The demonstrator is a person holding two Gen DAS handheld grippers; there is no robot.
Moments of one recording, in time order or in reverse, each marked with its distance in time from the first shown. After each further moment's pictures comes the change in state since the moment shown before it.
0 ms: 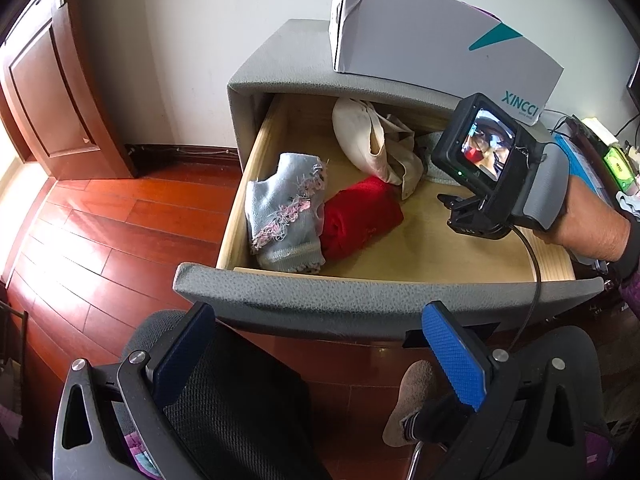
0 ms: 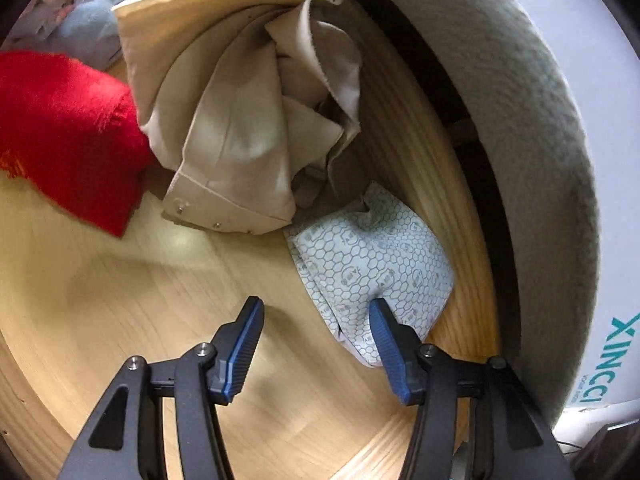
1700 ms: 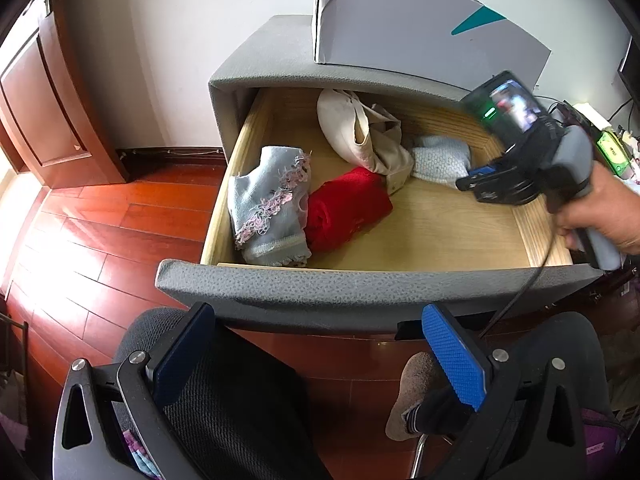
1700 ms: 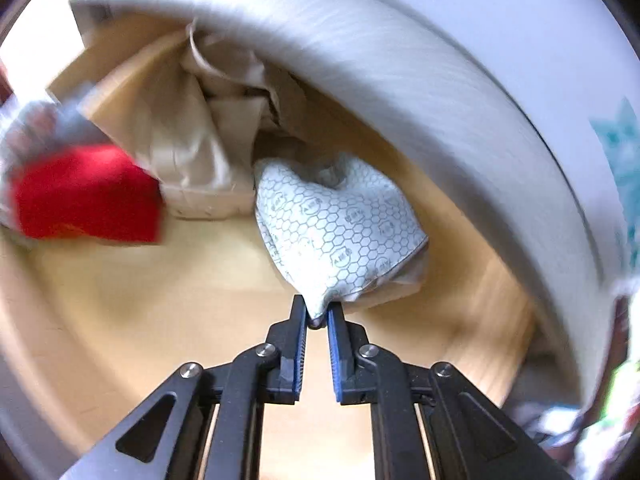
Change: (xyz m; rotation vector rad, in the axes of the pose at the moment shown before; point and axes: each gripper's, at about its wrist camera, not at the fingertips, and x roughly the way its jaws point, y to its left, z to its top) left arm 0.003 -0.008 -0.003 0.044 0.013 -0.013; right arm 0.083 -0.087 -0.061 0.391 0.092 0.366
